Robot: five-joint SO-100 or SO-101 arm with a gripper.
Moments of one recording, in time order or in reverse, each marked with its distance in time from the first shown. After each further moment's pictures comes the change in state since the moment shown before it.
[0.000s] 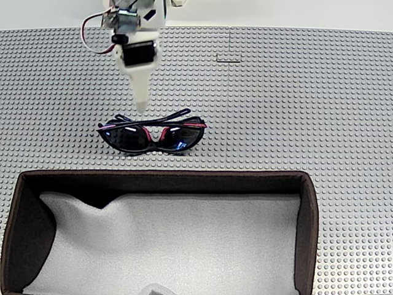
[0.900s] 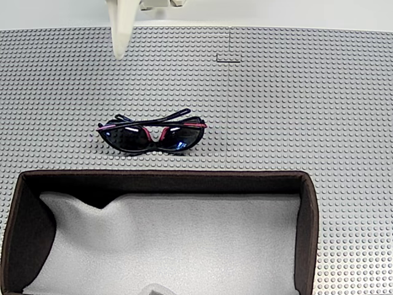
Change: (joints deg) arm 2.0 48.7 38.1 -35.2 -7.6
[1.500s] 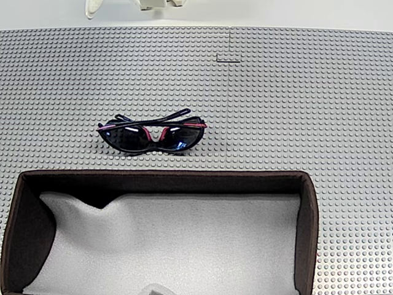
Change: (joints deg) arm 5.5 13.7 3.0 -4.0 -9.3
